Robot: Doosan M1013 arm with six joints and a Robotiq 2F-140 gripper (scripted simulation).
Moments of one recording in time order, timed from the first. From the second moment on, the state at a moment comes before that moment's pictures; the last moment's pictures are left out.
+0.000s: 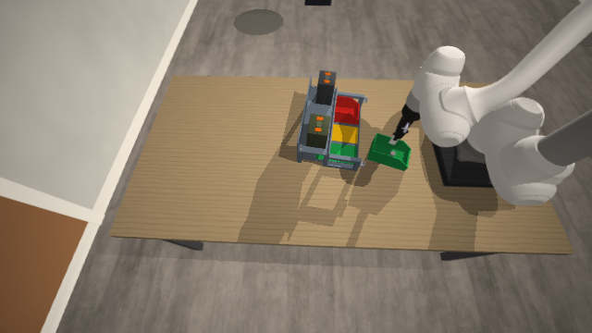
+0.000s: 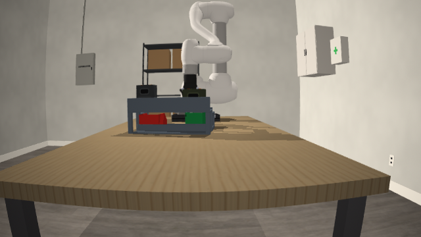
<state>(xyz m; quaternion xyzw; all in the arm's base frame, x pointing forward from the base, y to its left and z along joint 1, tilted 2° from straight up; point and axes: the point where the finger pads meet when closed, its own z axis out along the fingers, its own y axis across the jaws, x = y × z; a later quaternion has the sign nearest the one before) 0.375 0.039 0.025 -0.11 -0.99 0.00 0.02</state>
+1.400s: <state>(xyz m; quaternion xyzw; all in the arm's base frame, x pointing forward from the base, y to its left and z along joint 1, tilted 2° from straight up) 0.376 0.039 0.043 -0.11 -0.99 0.00 0.02</state>
